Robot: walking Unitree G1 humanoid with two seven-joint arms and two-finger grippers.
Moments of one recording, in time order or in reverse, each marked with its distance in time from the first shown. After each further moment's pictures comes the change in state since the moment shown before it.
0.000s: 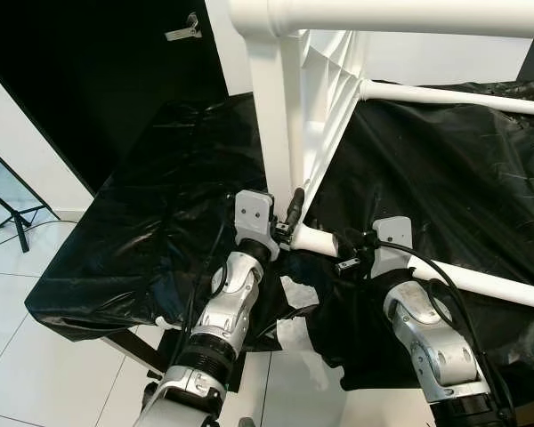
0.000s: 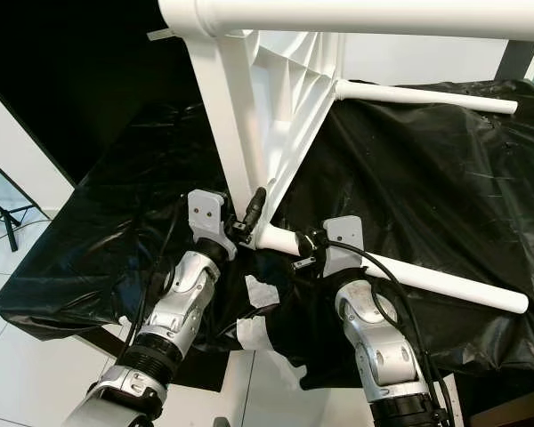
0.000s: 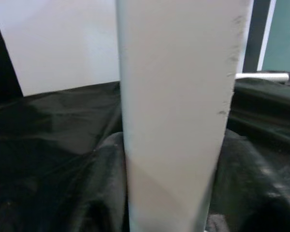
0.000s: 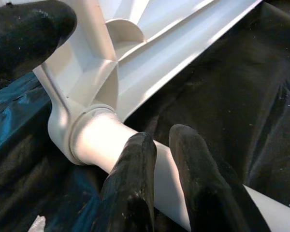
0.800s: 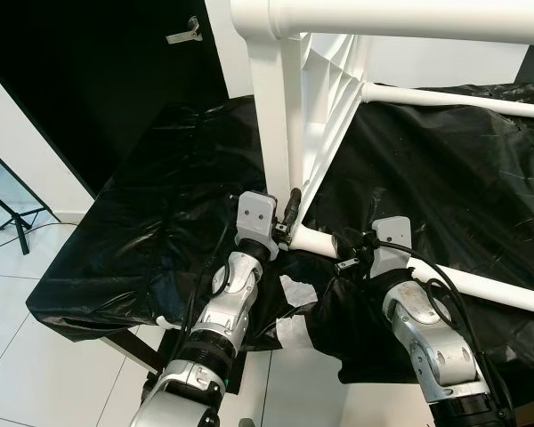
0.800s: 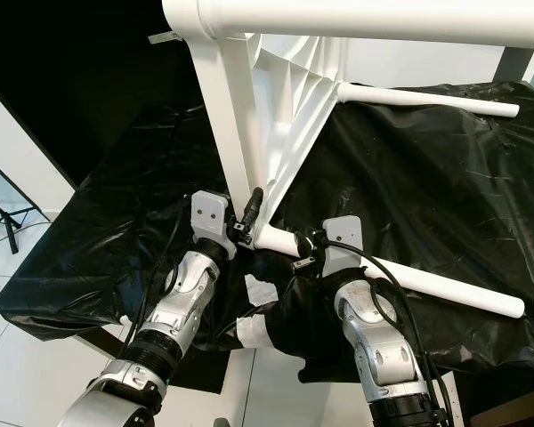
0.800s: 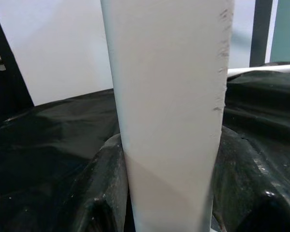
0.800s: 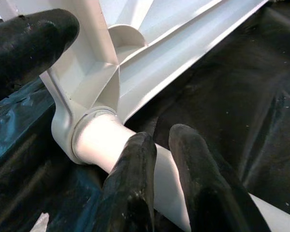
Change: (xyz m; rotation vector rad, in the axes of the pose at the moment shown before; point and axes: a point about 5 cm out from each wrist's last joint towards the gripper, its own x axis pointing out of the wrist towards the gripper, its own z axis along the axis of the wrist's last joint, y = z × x) left arm 0.000 0.009 -0.005 0.097 0.013 0.029; right arm 0.000 0.001 0.000 0.004 -0.001 0.002
